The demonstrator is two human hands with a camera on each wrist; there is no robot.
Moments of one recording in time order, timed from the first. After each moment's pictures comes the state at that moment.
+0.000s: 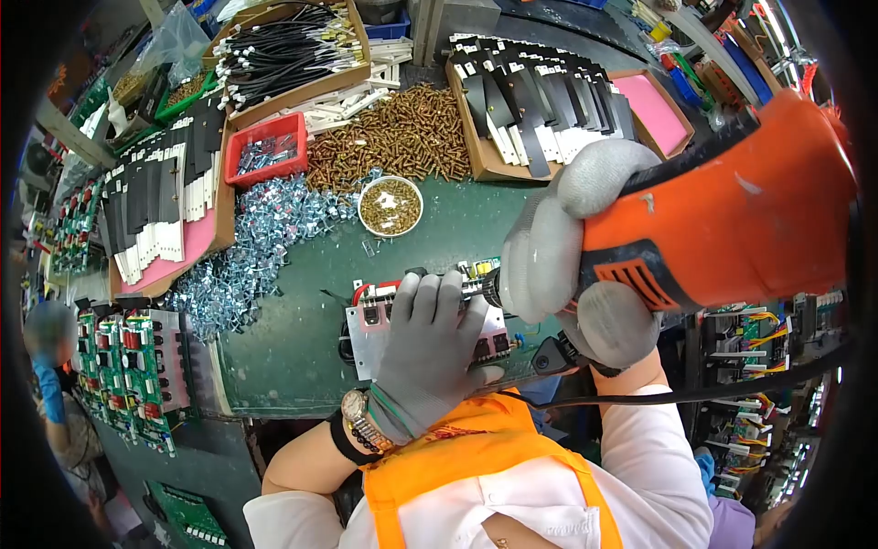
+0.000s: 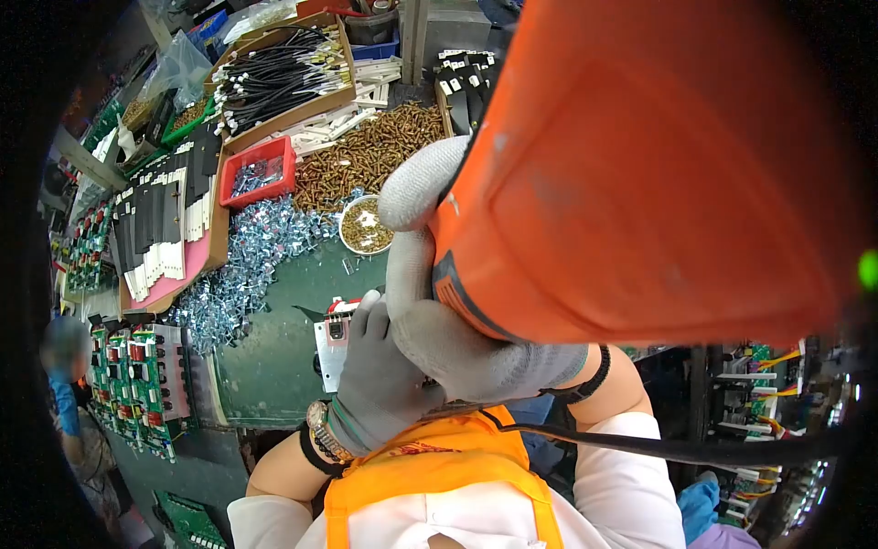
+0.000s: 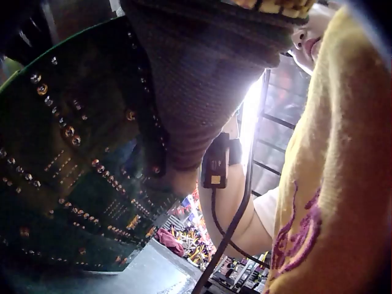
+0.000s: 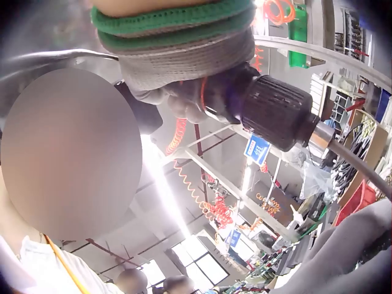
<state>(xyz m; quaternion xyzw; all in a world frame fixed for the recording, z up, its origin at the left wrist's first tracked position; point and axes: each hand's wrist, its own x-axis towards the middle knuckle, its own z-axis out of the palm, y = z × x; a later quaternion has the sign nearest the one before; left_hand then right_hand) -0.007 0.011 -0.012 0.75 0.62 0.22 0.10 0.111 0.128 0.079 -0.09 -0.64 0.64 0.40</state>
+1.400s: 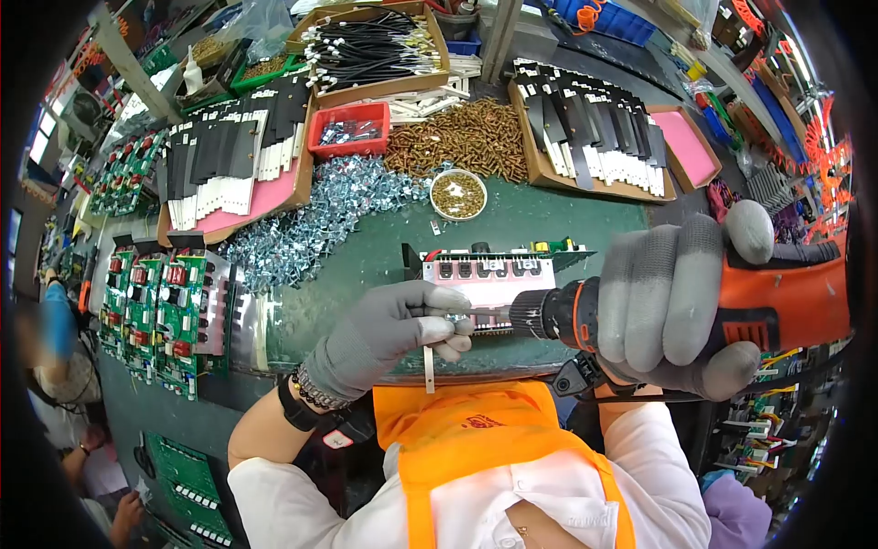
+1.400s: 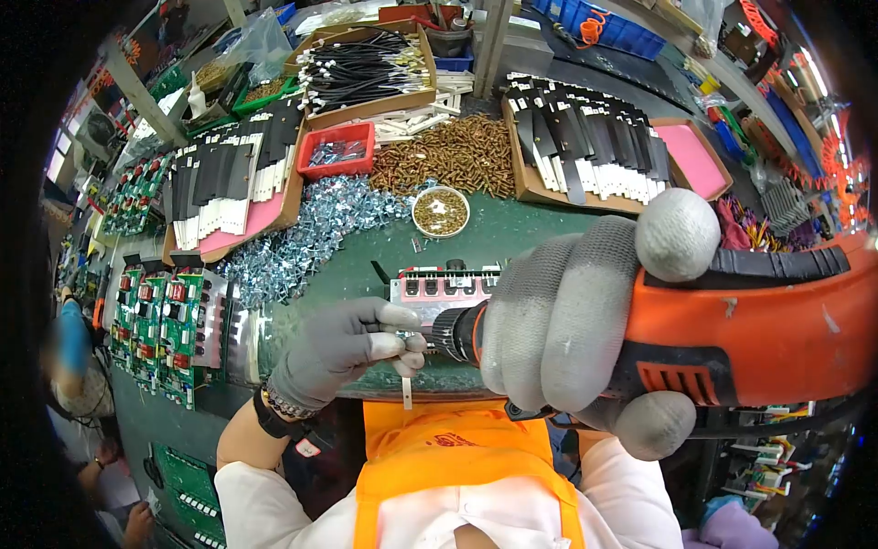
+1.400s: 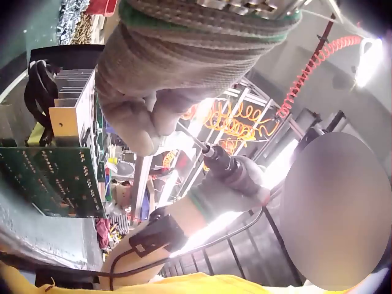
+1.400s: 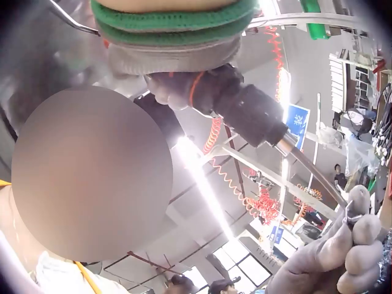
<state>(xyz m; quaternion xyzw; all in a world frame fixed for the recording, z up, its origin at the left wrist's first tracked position) -0.091 -0.063 0.010 0.27 0.43 0.51 0.70 0.080 0.058 0.103 0.27 -0.47 0.69 0.47</state>
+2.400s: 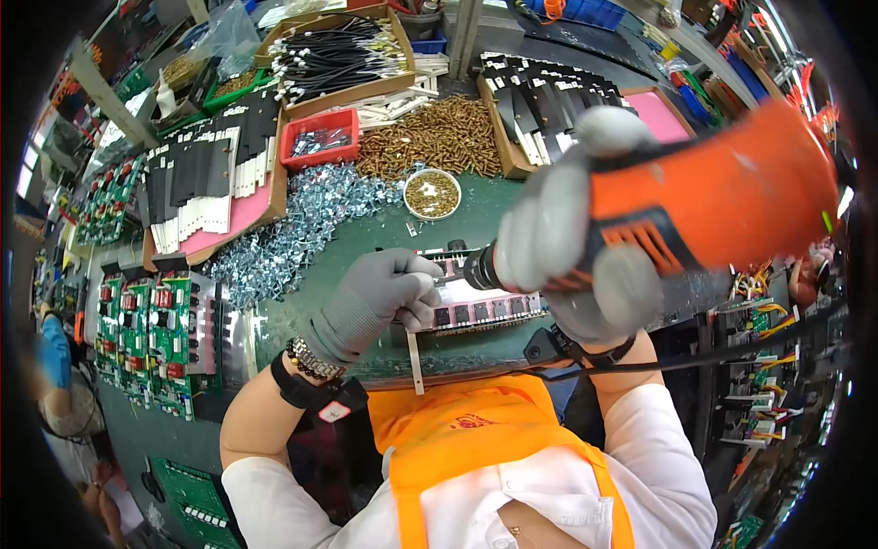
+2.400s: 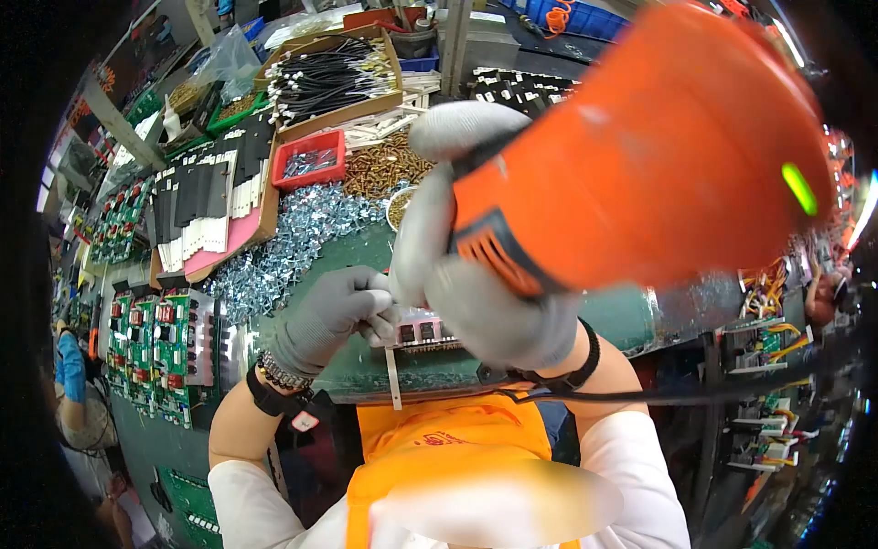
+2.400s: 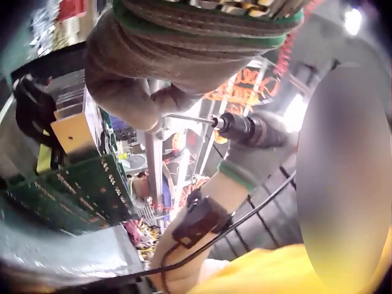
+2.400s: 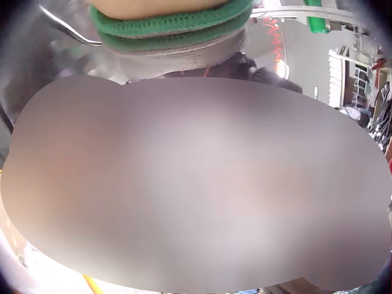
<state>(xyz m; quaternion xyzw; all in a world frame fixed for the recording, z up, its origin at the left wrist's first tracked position) -0.098 -0.021 0.001 0.29 0.52 0.45 0.66 0.075 0.068 0.090 0.02 -0.55 0.66 0.50</state>
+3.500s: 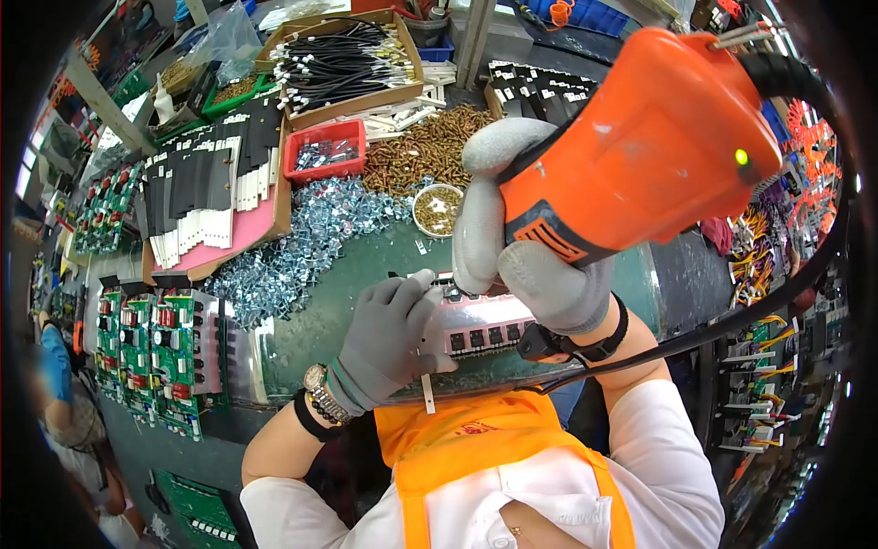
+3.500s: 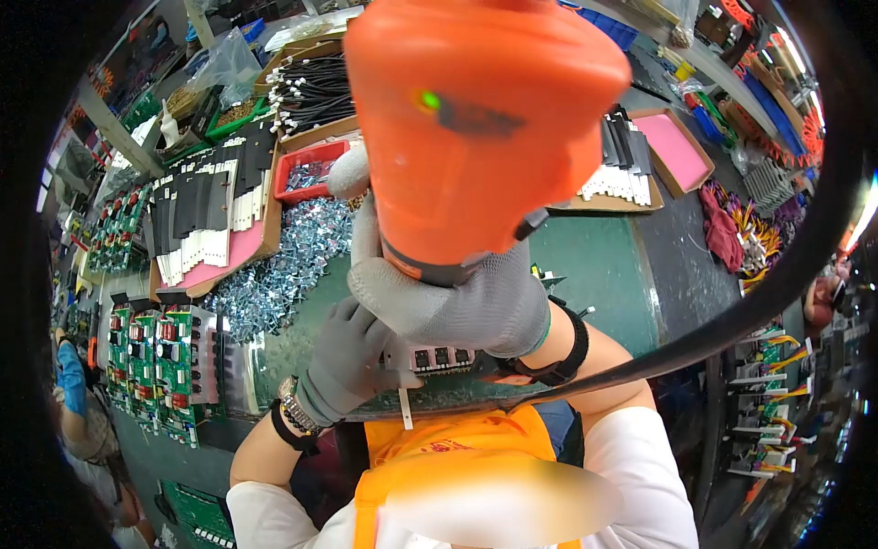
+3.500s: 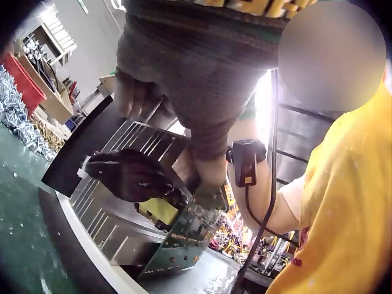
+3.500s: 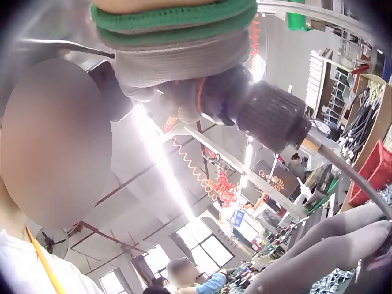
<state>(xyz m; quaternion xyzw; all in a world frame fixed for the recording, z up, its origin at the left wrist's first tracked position) -0.103 -0.041 -0.026 0.76 0.59 0.25 0.08 0.040 0.090 0.087 -0.06 -0.65 0.67 0.35</state>
